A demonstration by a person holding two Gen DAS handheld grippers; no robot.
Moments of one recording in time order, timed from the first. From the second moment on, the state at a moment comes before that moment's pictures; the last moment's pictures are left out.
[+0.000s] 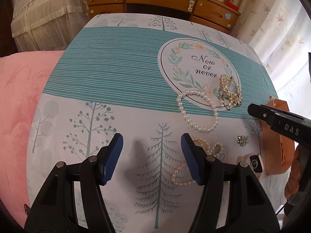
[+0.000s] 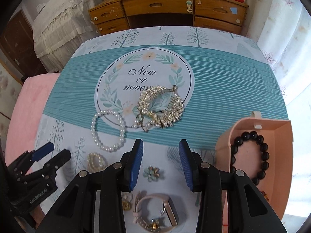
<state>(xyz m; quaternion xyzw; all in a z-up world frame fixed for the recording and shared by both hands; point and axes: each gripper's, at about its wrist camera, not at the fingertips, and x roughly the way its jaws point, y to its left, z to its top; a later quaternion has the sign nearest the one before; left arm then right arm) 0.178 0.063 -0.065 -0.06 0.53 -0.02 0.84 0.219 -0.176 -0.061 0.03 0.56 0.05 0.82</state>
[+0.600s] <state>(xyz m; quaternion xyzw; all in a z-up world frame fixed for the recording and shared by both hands) 0.251 0.026 -0.080 -0.02 0.57 -0.04 0.82 0.319 -0.162 -0.095 0.11 0.63 0.07 0.77</state>
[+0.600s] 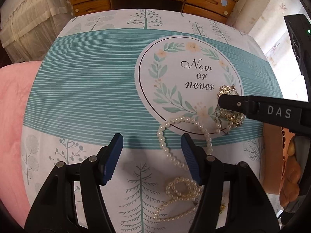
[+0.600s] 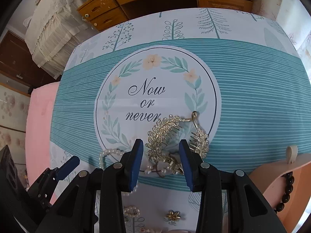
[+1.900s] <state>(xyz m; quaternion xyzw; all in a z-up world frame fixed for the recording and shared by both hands) 0.232 -0.003 -0.015 -0.09 0.54 -0.08 0.83 0.234 -0.216 -0.009 0.14 0.54 0.08 0.83</state>
